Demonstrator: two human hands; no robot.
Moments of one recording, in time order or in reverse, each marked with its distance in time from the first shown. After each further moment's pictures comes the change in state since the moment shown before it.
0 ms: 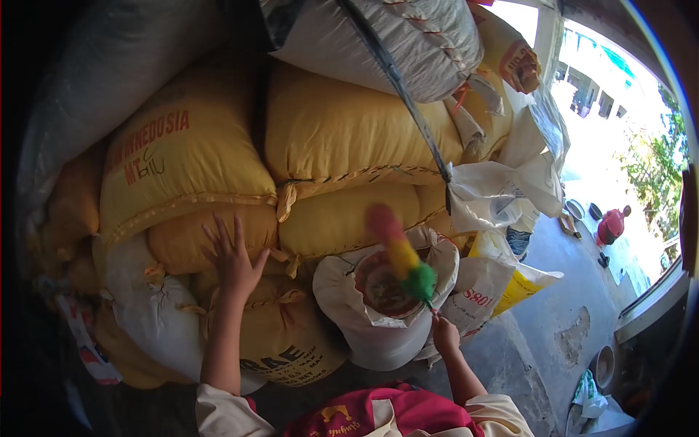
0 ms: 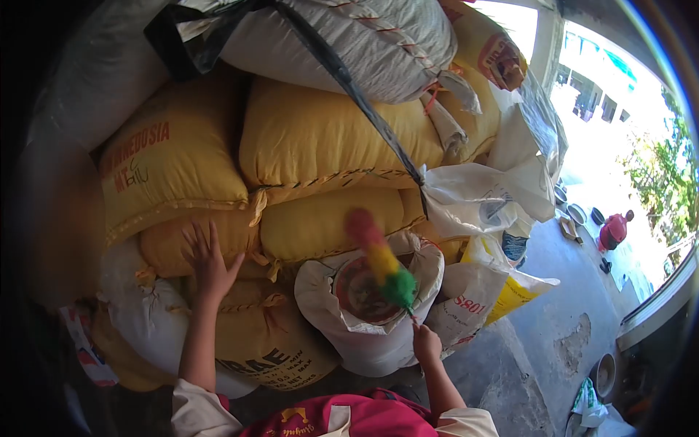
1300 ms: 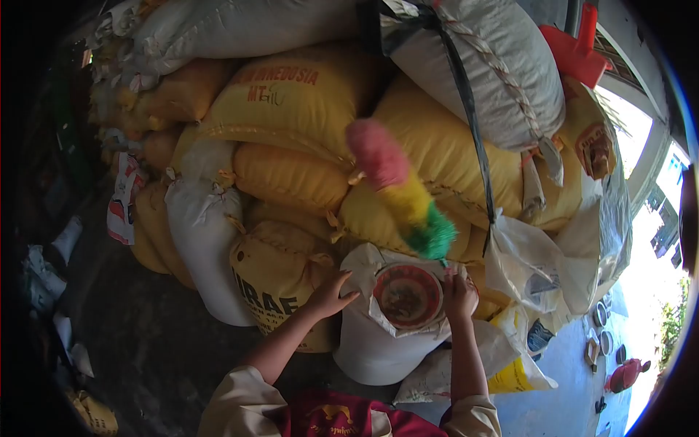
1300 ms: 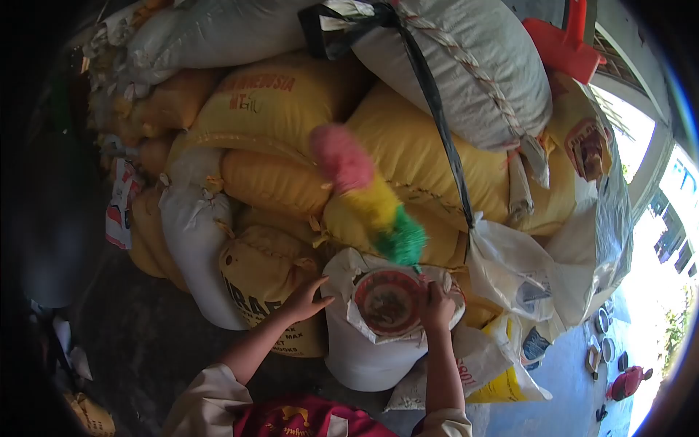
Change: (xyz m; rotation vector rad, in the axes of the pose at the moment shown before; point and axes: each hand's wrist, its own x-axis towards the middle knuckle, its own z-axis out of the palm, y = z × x) left_hand -0.157 0.138 0.046 -0.775 -0.349 -0.203; right_hand 0.084 -0.116 -0.124 0.229 0.346 -1.000
